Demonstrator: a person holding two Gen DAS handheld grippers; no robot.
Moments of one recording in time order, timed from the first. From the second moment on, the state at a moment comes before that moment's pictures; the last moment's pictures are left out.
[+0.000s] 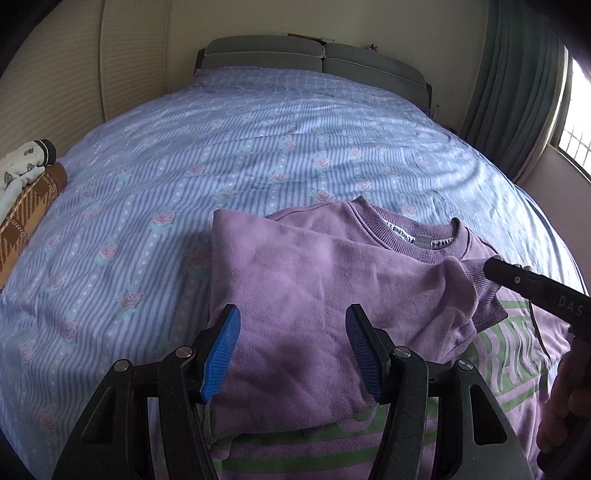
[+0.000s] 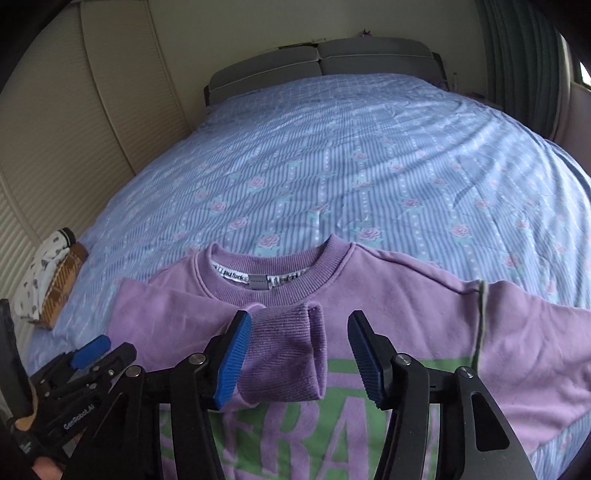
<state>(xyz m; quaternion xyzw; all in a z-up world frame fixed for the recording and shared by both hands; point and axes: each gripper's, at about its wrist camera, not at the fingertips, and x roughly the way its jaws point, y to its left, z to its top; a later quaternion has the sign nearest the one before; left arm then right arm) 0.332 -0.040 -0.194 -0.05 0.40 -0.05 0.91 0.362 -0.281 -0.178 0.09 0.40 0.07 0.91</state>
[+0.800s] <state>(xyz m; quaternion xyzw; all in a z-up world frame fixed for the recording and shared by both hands) 0.327 -0.036 -0.213 -0.02 0.41 -0.05 0.91 0.344 -0.298 -0.221 0.14 0.45 0.04 0.88</state>
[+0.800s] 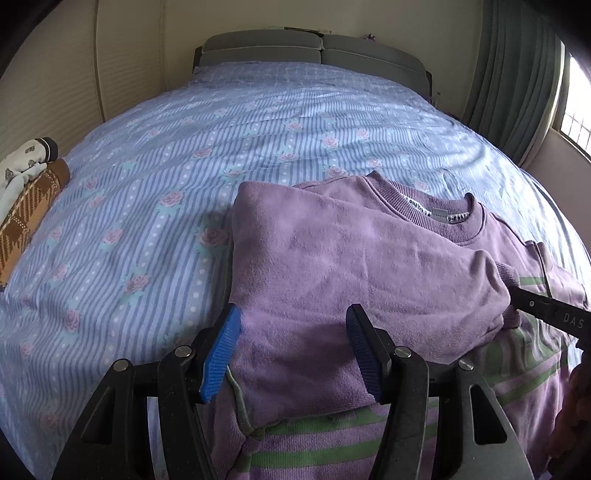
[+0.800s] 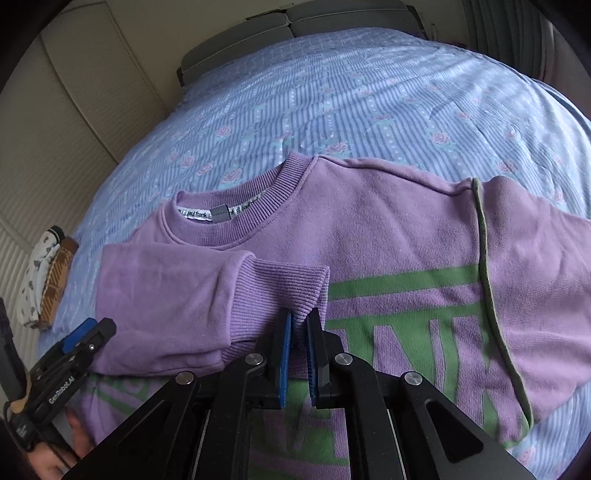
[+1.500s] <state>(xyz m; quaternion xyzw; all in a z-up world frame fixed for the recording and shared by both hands) 0.284 -0.184 -0.138 0.01 0.39 -0.13 0.91 0.169 -0.506 -0.151 0.28 0.31 -0.21 0.89</state>
